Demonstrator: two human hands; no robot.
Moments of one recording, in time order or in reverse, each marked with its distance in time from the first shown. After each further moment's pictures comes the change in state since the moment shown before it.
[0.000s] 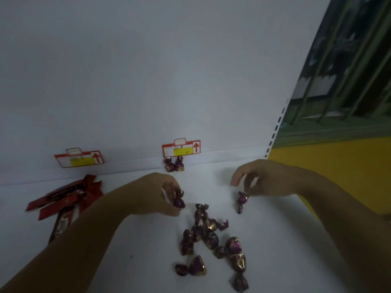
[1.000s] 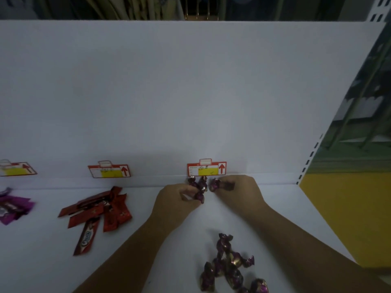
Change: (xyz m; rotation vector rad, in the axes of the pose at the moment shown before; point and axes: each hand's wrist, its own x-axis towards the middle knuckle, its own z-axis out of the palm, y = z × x) left_hand 0.031 -0.019 0.033 -0.419 0.652 -0.101; right_hand 0.120 -0.008 0.072 0.086 0.619 -0.019
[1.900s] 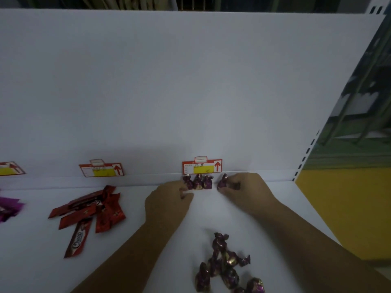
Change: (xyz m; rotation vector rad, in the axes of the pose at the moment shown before) left_hand -0.002 0.007 0.006 0.428 0.187 -0.029; right_hand -0.004 0.009 -0.028 -0.168 -0.092 -0.026
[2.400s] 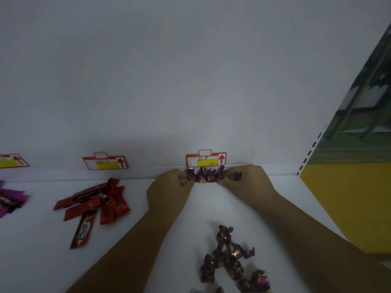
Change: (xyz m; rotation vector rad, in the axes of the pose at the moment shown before) left_hand 0.010 -0.006 0.004 -0.064 0.051 -0.098; right_hand 0.005 -0.003 0.007 0.046 0.049 0.073
